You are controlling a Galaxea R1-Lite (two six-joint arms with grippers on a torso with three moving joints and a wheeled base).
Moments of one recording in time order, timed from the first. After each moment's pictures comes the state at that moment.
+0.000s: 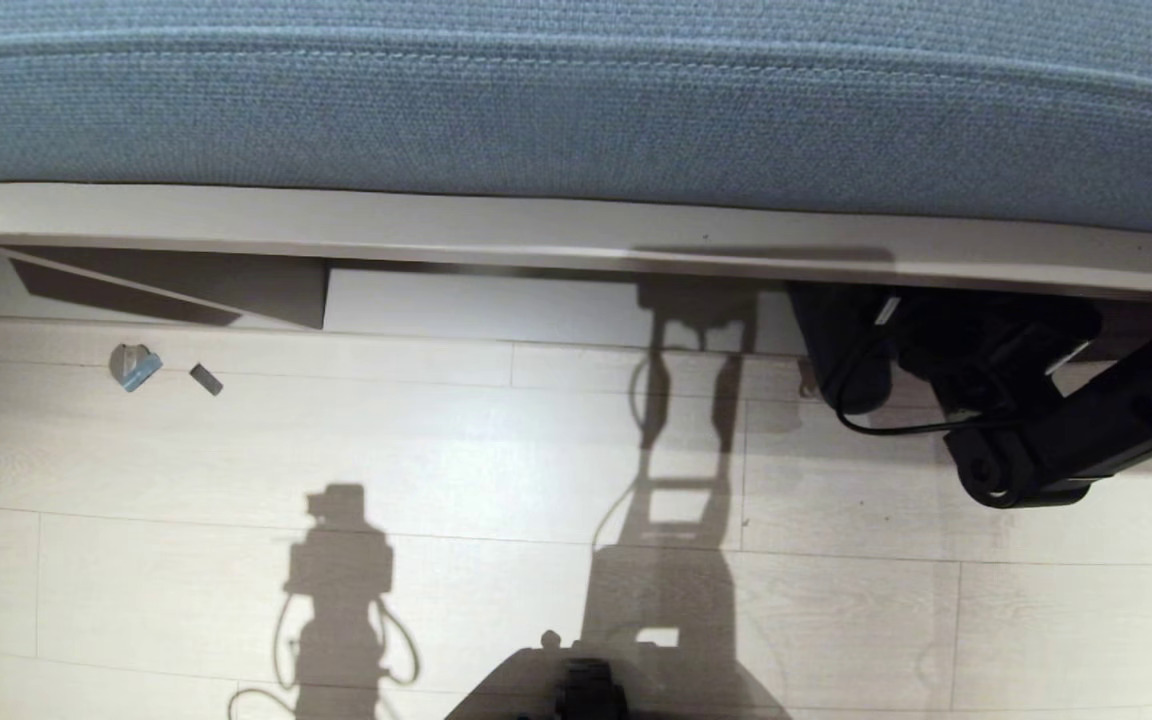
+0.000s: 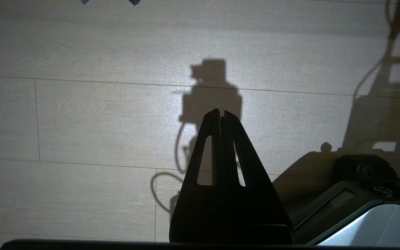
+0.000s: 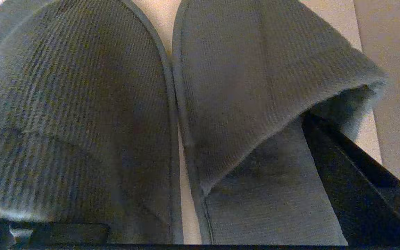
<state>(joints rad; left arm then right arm) 0.00 0.00 0.00 -0.02 0.00 -0.01 -0.01 2.21 -1.16 -1.52 -0.12 -0.13</state>
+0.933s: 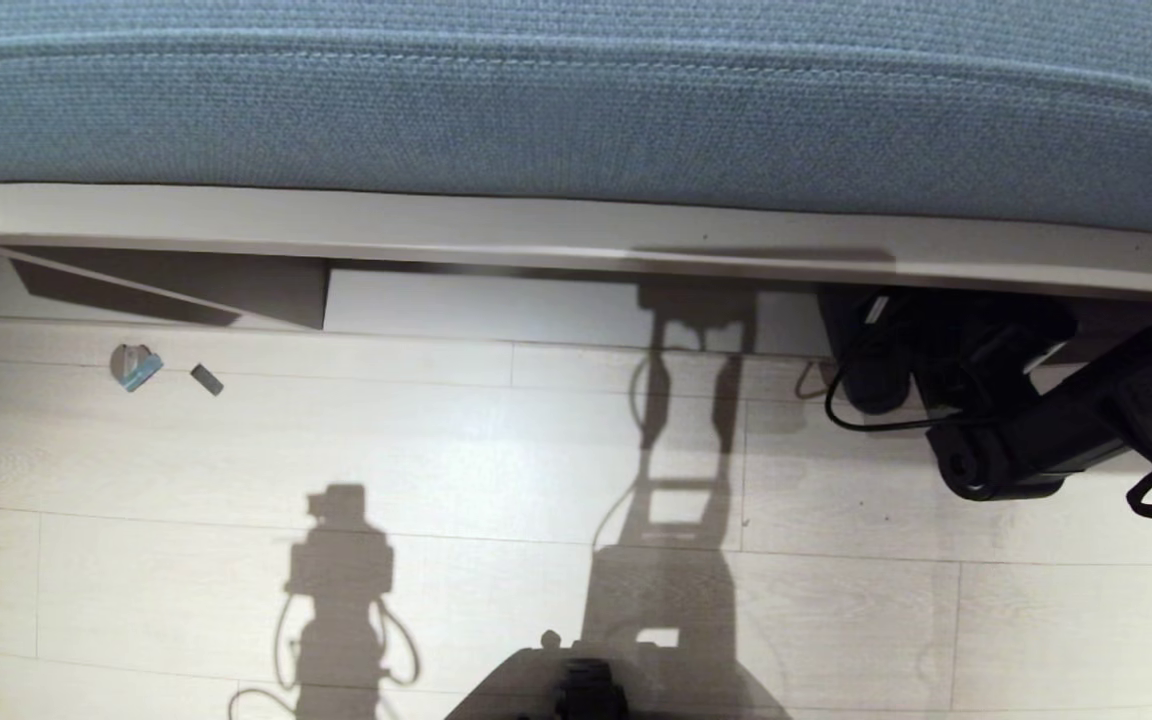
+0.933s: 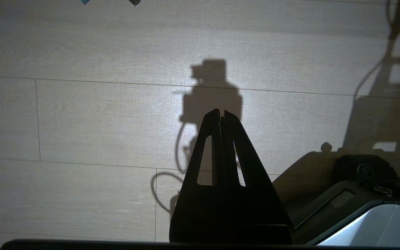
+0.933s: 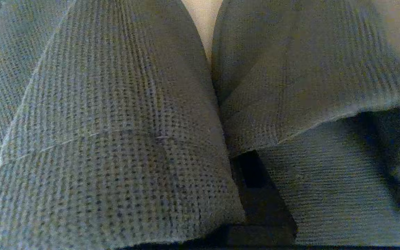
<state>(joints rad) 0.00 0.00 0.00 -0.02 0.00 -0.02 -0.01 2.27 -1.23 -1.52 -0.14 -0.16</state>
